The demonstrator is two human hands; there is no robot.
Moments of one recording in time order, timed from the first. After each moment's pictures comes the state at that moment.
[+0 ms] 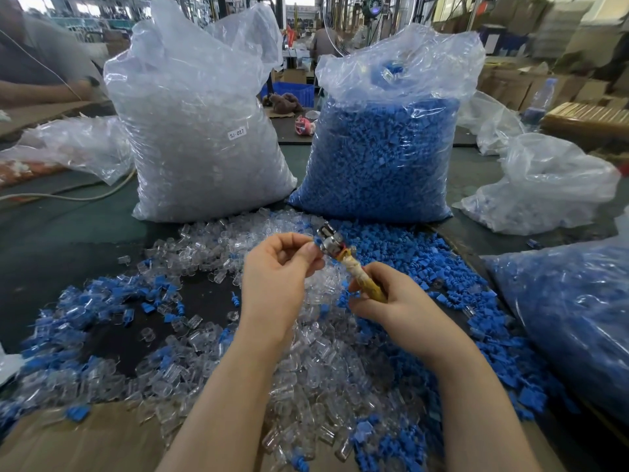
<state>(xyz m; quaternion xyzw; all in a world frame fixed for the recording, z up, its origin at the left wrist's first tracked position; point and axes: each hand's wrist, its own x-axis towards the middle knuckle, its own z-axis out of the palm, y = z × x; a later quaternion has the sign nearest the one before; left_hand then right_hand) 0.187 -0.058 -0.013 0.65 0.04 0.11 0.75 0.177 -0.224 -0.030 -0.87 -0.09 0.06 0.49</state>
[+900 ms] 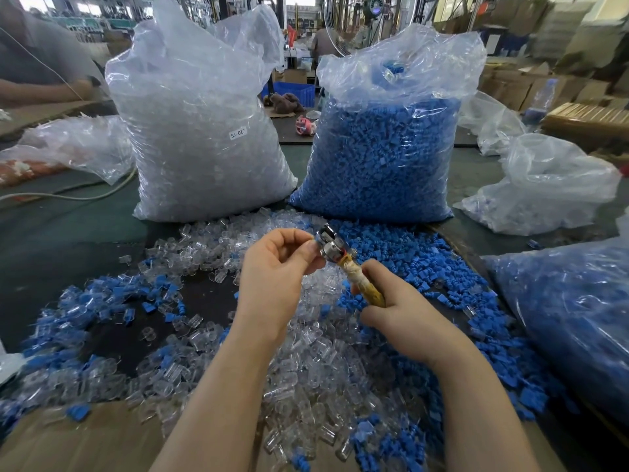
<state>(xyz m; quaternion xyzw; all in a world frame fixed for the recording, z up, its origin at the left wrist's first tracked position) 0.189 -0.052 -0.012 0.66 0.00 0.11 0.75 0.174 -0.225 -0.025 -0.89 -0.12 0.08 0.43</state>
